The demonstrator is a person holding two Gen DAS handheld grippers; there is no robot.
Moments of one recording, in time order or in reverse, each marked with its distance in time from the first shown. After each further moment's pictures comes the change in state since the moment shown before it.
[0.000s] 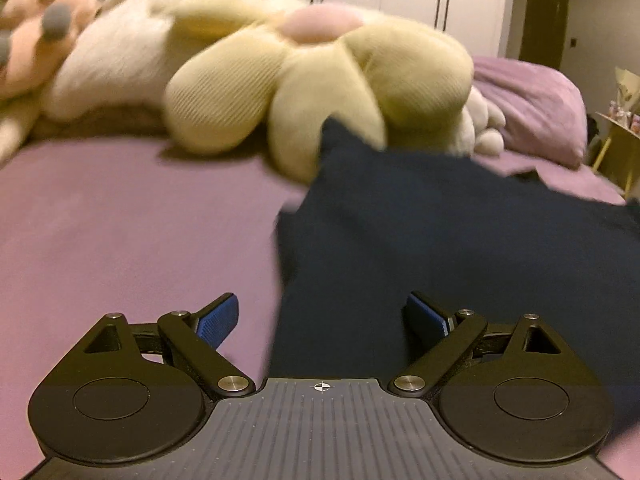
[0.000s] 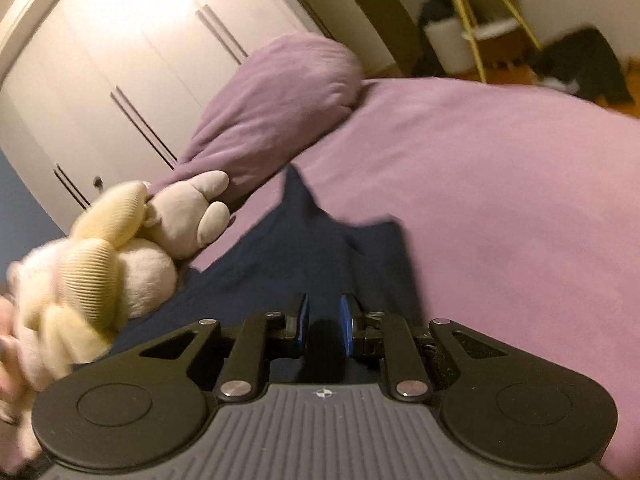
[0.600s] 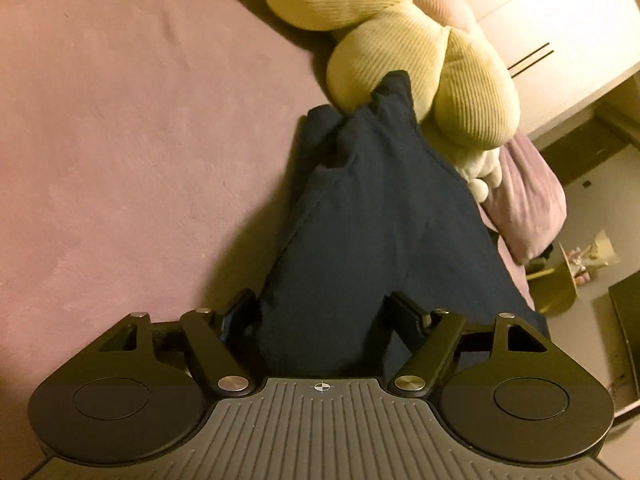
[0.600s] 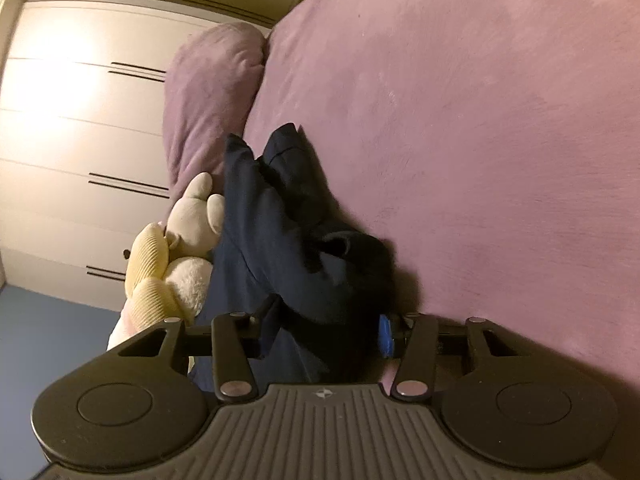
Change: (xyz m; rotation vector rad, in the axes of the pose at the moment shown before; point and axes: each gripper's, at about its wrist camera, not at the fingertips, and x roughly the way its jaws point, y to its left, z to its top) left arm 0.021 0.042 -0.025 -0.629 0.180 -0.260; right arm -0.035 -0.066 -0.053 0.532 0.180 0.121
